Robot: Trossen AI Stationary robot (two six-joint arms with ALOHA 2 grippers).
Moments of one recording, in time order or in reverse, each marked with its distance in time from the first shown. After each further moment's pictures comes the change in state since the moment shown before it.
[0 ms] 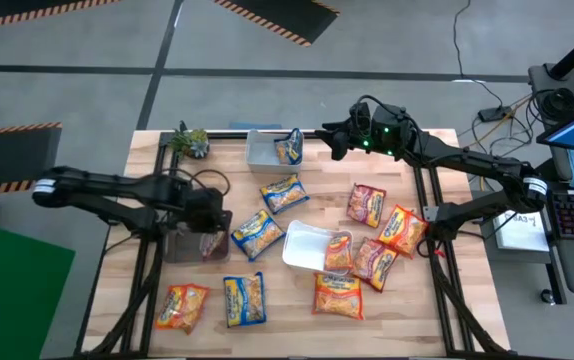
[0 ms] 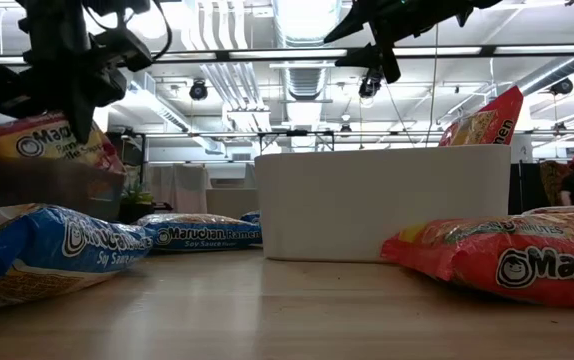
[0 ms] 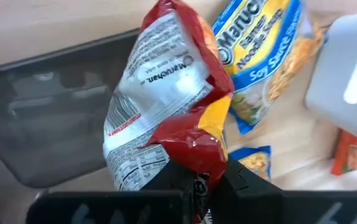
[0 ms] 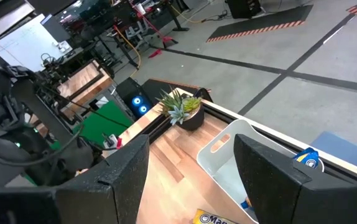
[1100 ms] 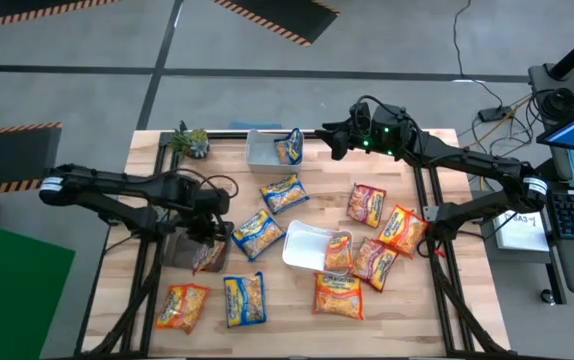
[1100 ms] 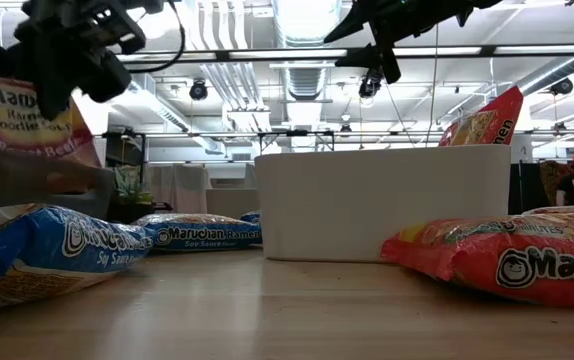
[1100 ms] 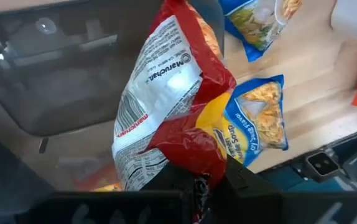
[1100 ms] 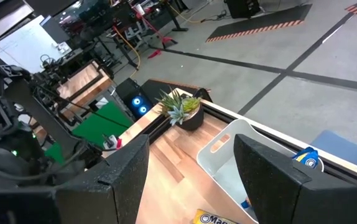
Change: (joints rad) left arm -0.003 0.098 0.092 -0.089 0.242 0.106; right arm 0.000 0.000 0.000 0.000 0.003 0.005
